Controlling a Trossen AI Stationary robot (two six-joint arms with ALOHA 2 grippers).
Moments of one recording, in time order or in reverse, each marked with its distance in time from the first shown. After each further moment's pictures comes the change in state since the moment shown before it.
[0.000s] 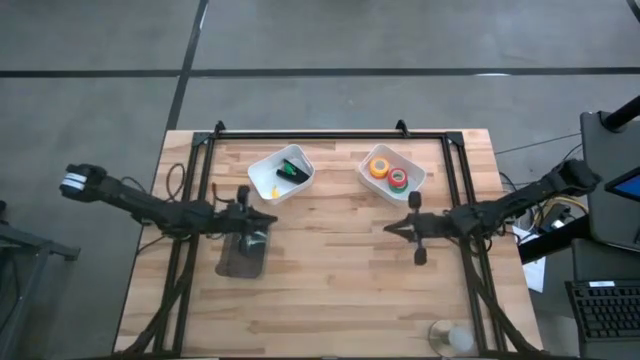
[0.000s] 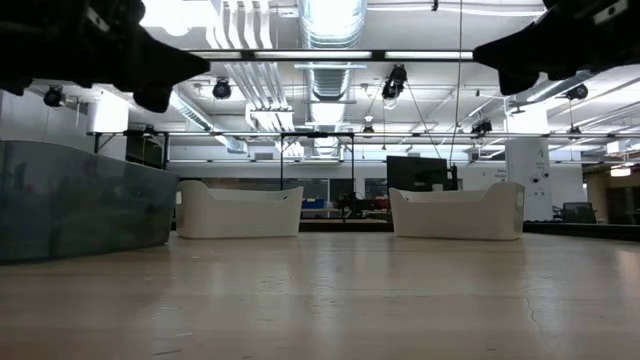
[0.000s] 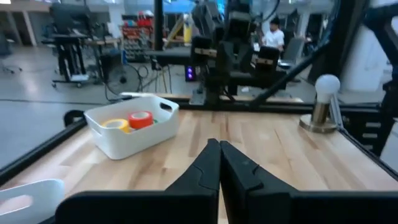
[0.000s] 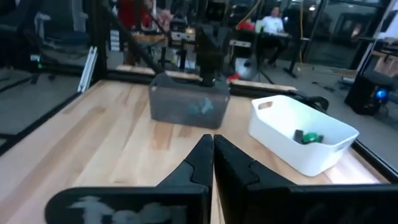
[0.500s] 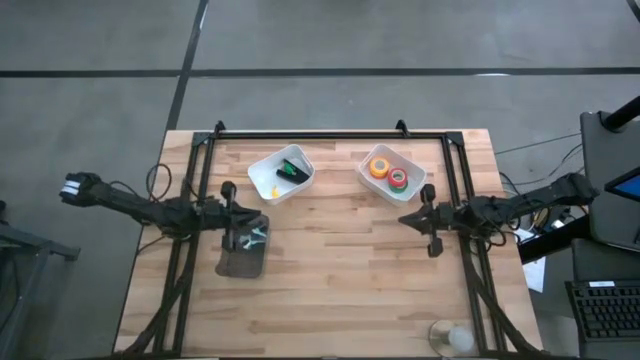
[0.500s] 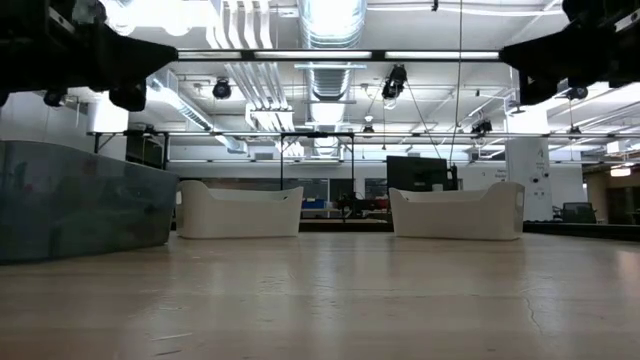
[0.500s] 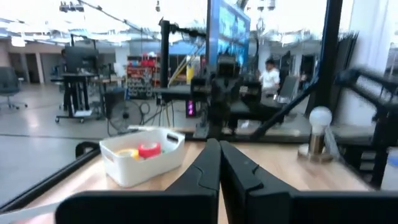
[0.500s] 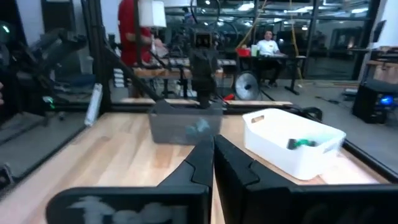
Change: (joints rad) left arm 0.000 -0.354 -0.163 -0.015 -0.002 0.060; right arm -0.080 -0.395 -0.139 -0.113 -0.087 0.060
